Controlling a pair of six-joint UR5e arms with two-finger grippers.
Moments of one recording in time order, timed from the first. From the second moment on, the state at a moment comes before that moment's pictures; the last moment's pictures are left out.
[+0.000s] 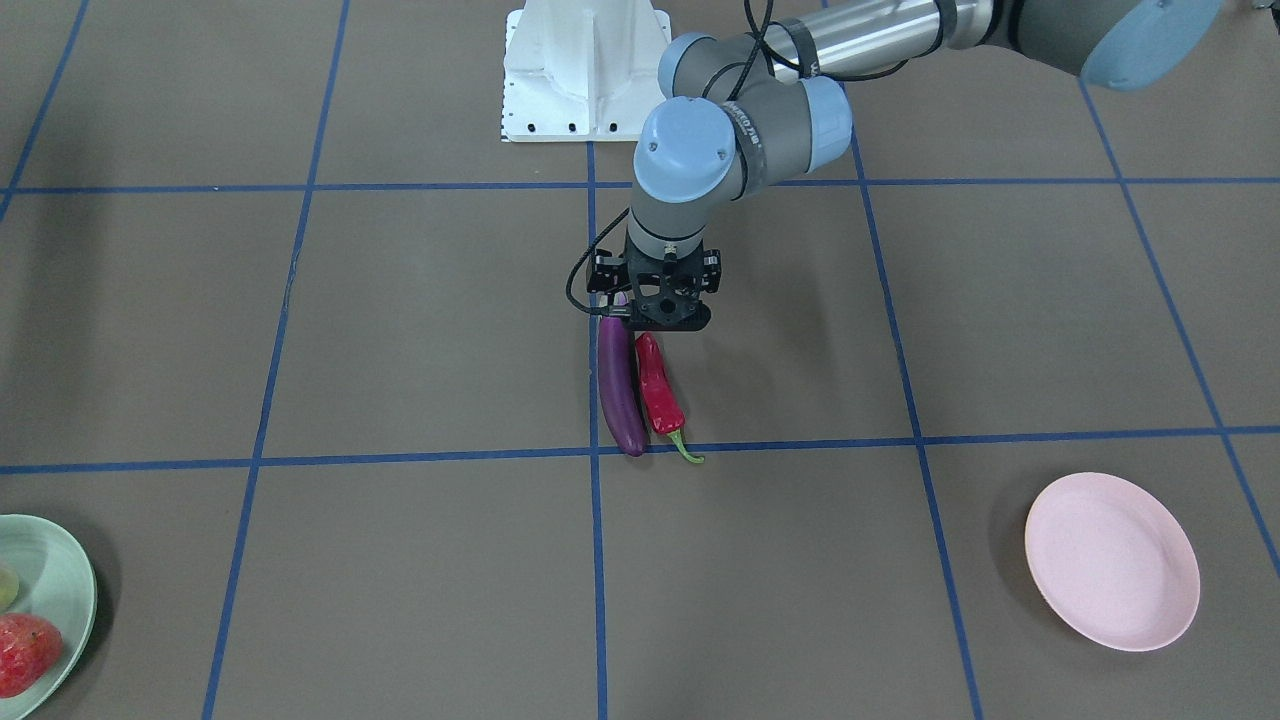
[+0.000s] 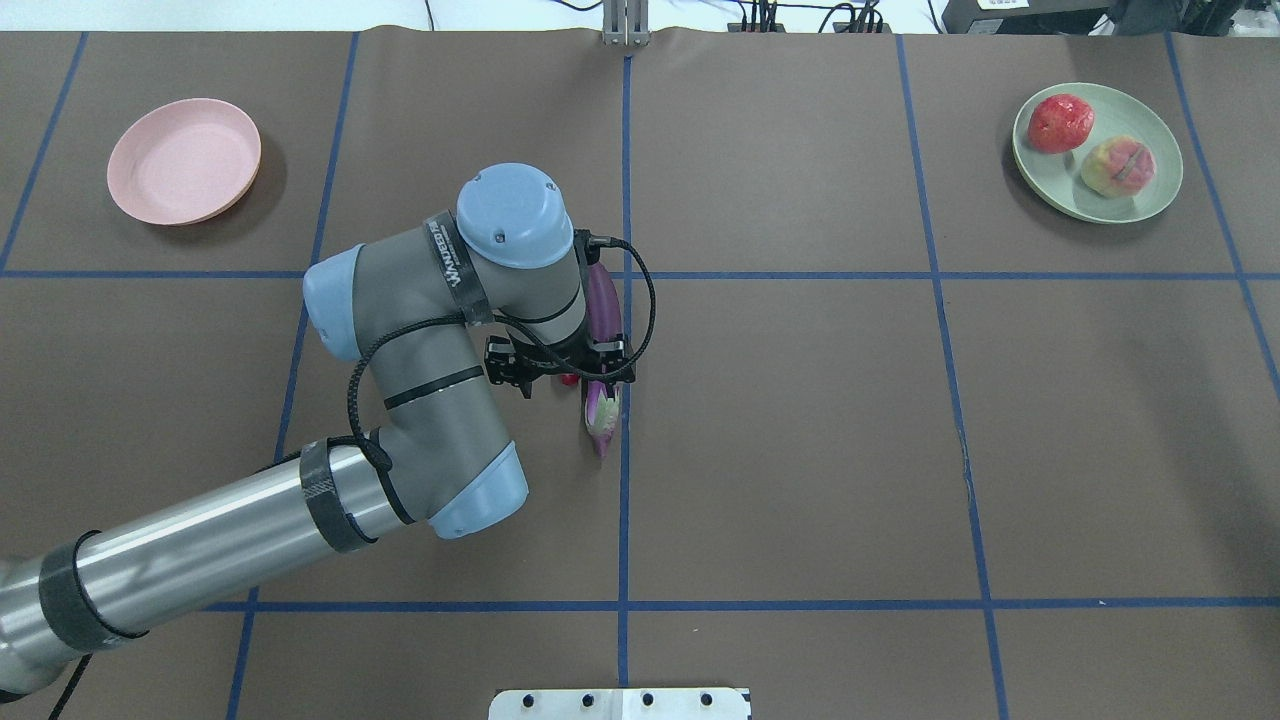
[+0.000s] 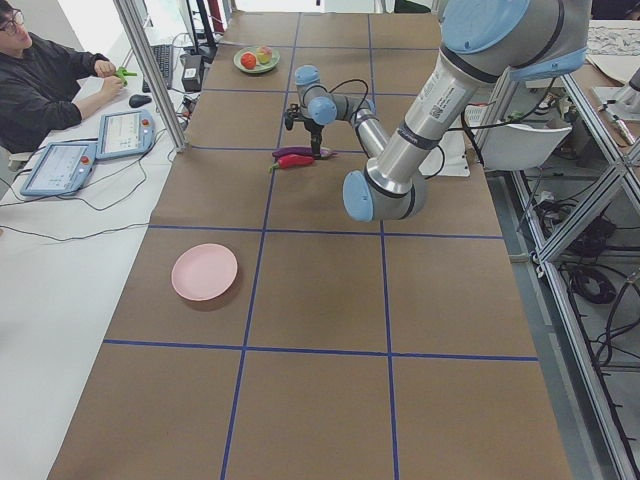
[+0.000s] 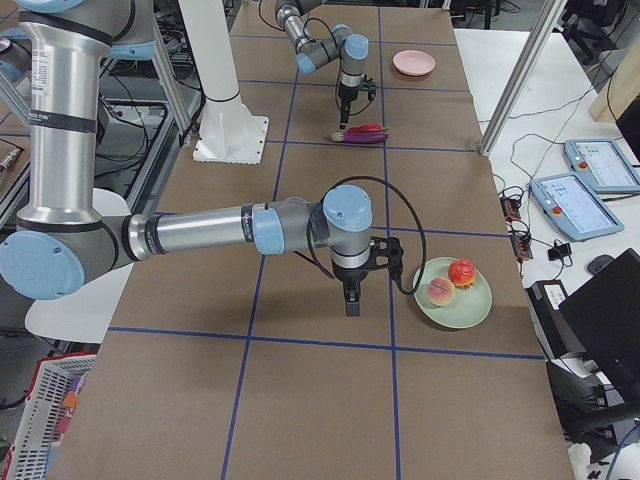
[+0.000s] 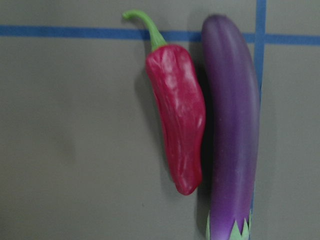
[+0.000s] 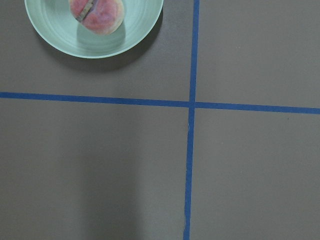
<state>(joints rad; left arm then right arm) -0.54 -2.39 -1.44 -1.63 -2.05 -1.18 1.53 -1.69 1.86 -1.56 2.31 0.11</state>
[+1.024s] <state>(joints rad) -0.53 -2.45 -1.34 -1.70 -2.04 -1.24 1.53 -1.69 1.86 -1.56 2.31 0.11</state>
